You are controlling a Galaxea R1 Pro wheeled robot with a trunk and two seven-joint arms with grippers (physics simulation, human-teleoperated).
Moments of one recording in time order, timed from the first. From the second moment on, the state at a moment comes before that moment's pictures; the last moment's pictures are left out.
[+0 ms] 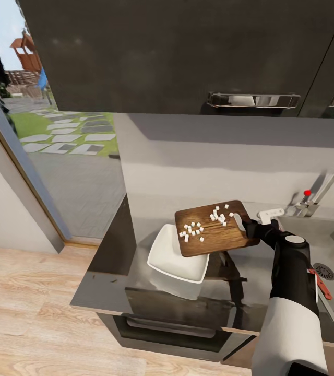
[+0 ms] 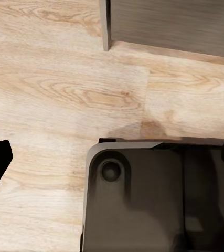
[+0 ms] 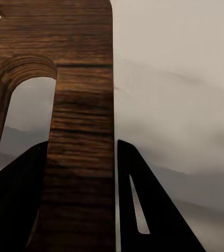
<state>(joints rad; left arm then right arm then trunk) 0.29 0.01 -0.03 -0.75 0.06 -0.35 0.04 -0.76 0.17 -0.63 -1.38 0.86 0.37 0.71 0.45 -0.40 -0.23</state>
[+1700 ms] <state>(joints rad) 0.29 0.01 -0.03 -0.75 0.06 -0.35 0.04 -0.76 0.17 -0.63 -1.37 0.85 0.33 0.72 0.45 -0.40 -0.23</state>
